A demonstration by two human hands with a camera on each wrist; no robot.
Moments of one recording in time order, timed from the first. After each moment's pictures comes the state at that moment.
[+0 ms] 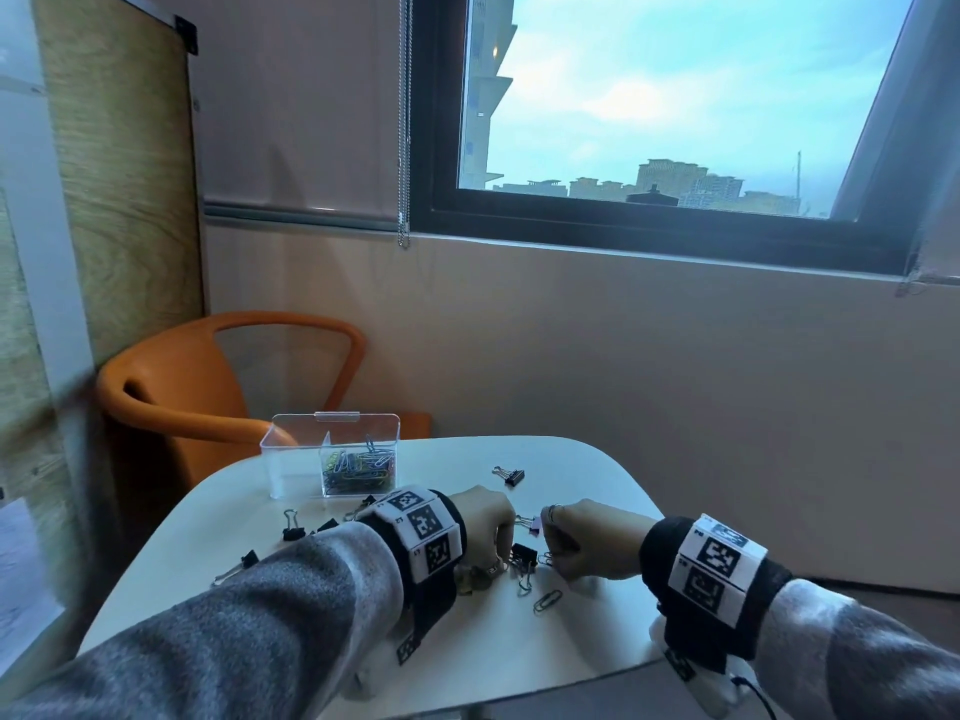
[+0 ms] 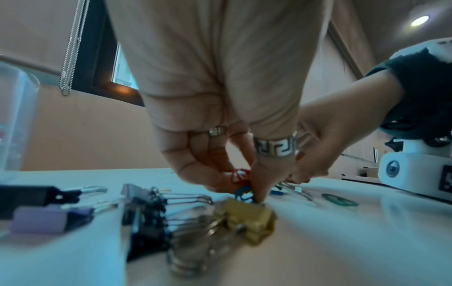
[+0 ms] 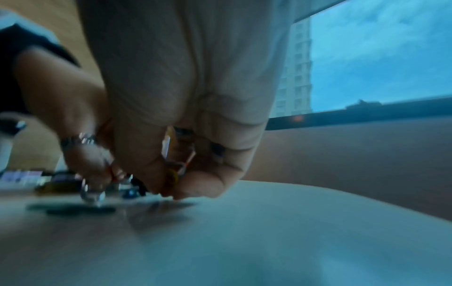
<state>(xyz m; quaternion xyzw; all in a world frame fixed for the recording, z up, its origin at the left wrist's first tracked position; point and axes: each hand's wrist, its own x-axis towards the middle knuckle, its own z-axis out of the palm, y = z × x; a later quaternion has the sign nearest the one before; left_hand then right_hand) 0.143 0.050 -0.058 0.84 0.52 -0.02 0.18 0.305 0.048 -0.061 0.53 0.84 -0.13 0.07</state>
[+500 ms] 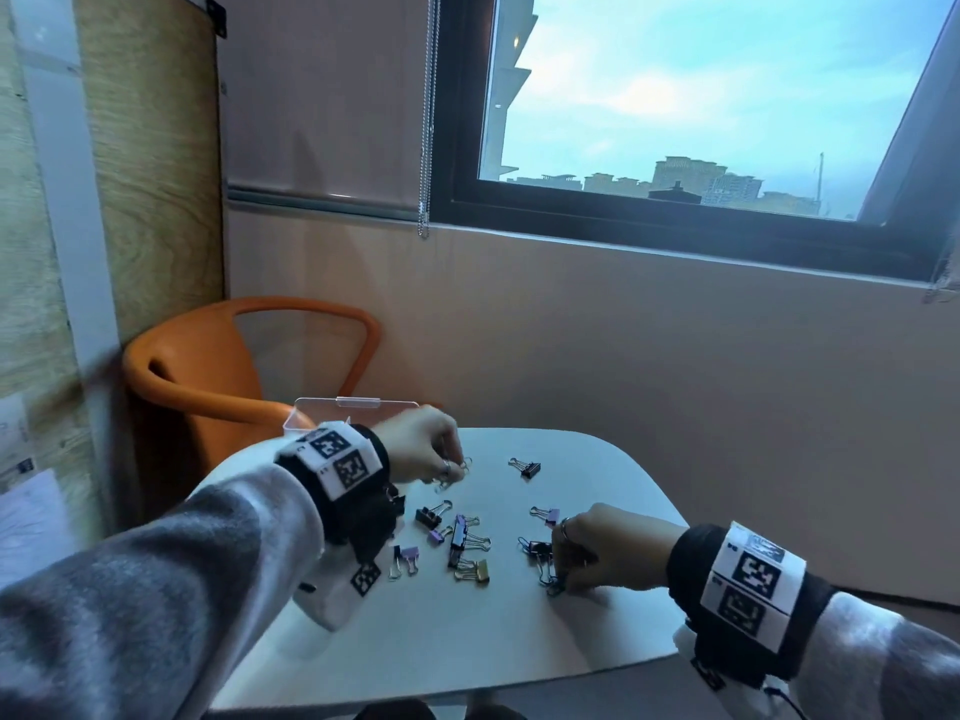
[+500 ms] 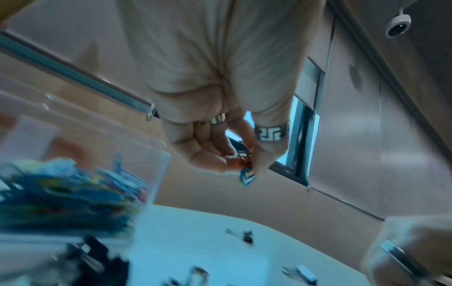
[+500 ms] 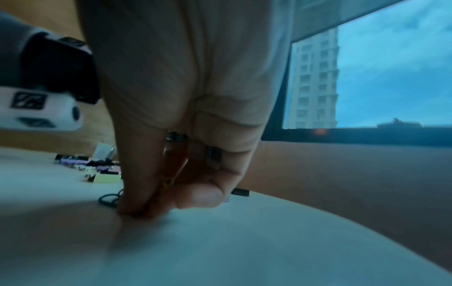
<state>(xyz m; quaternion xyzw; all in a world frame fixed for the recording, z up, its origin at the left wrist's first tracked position) 0.065 0.066 -0.023 0.77 0.55 0.17 0.27 0.296 0.029 -0.050 0.48 0.86 -0.13 0.11</state>
